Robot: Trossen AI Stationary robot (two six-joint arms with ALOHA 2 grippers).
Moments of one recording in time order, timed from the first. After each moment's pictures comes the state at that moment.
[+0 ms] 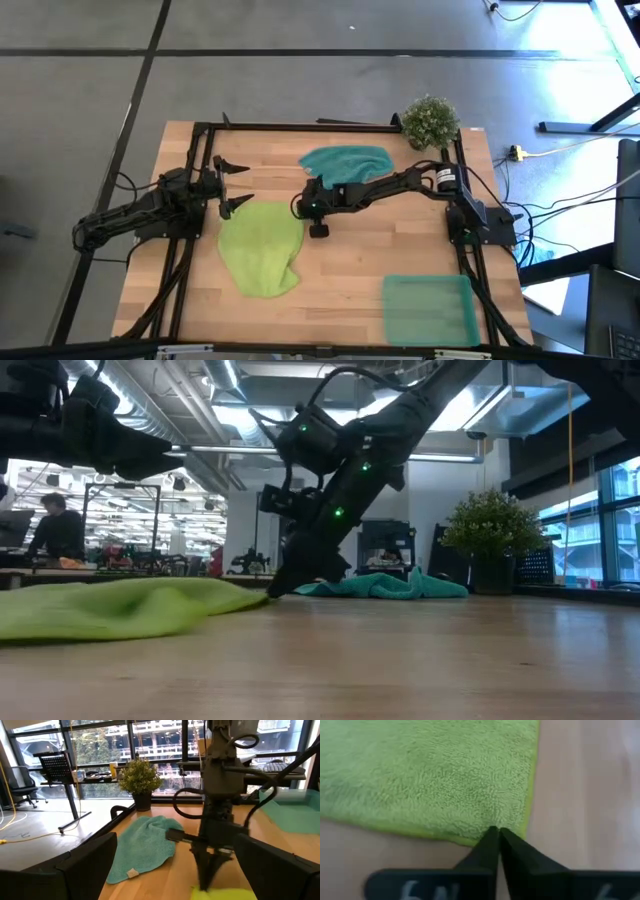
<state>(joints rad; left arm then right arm) 0.39 0.01 0.03 -0.01 0.12 0.06 -0.06 2.19 1.37 -0.11 0.13 -0.27</state>
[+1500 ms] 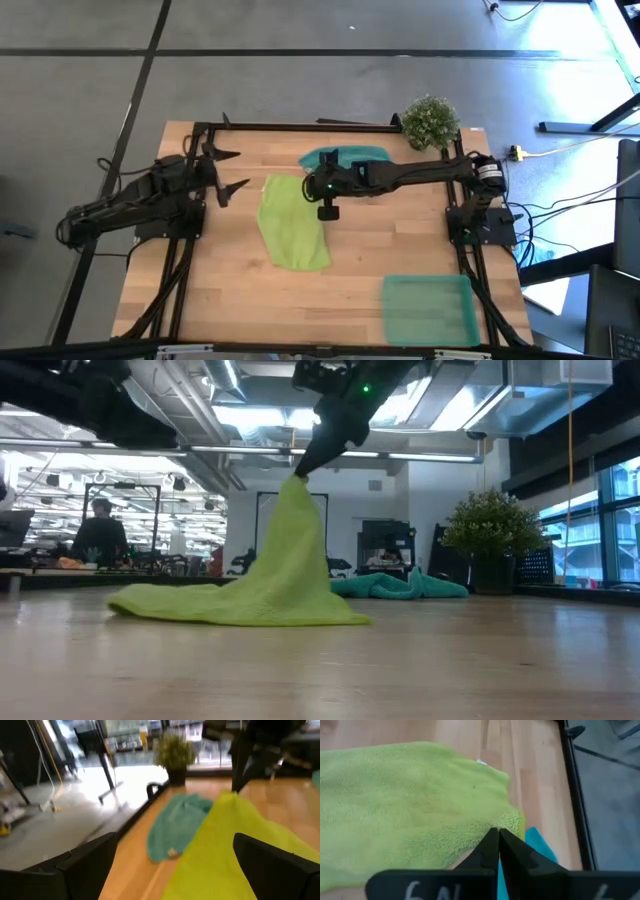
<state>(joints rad) 0.39 0.24 0.35 -0.31 -0.08 0.14 -0.03 1.85 1.52 -0.49 0.27 -0.27</state>
